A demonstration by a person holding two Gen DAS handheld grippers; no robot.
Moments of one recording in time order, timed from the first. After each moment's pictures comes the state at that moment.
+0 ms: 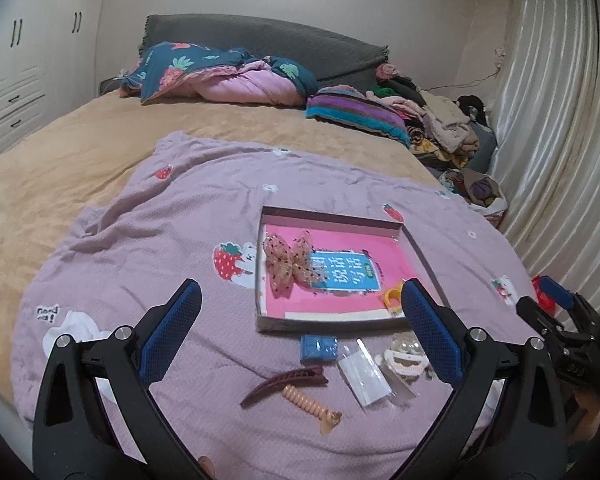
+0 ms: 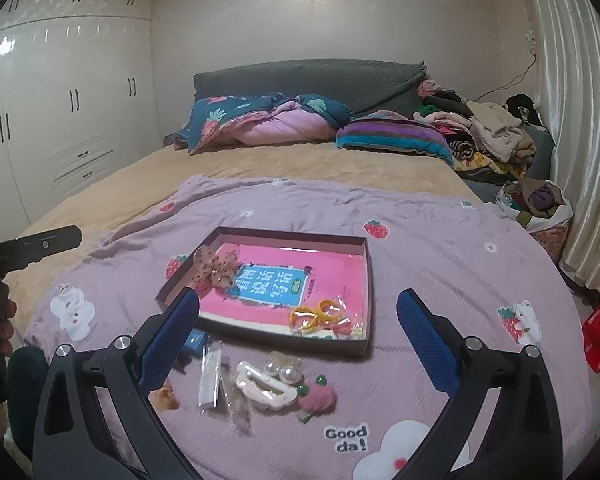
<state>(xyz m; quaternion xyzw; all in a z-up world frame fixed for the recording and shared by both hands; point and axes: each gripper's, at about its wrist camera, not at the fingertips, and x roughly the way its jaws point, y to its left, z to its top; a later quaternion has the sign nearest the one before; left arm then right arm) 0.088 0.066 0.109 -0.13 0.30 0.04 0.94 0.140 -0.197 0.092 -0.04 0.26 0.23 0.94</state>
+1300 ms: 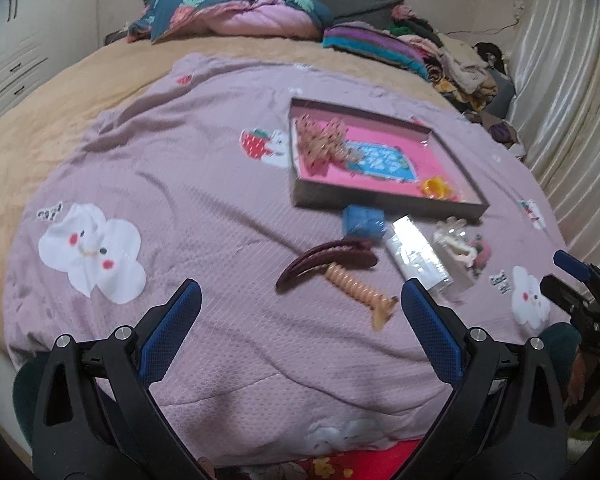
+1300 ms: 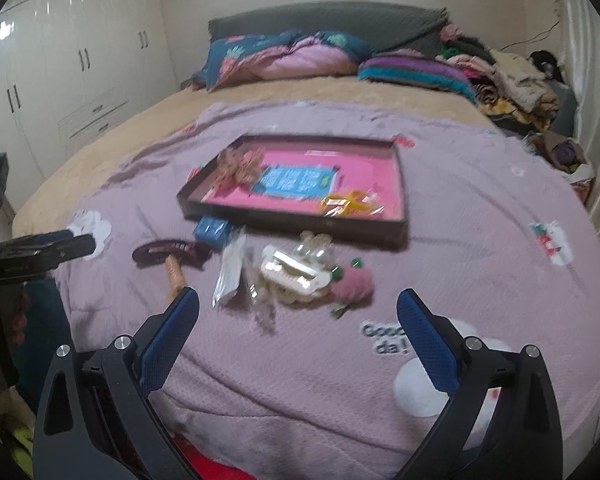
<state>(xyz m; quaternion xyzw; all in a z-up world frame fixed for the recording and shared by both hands) 0.044 0.073 0.011 -0.12 0.41 0.05 0.90 0.103 -0.194 0.015 -0.06 0.37 0.27 0.89</state>
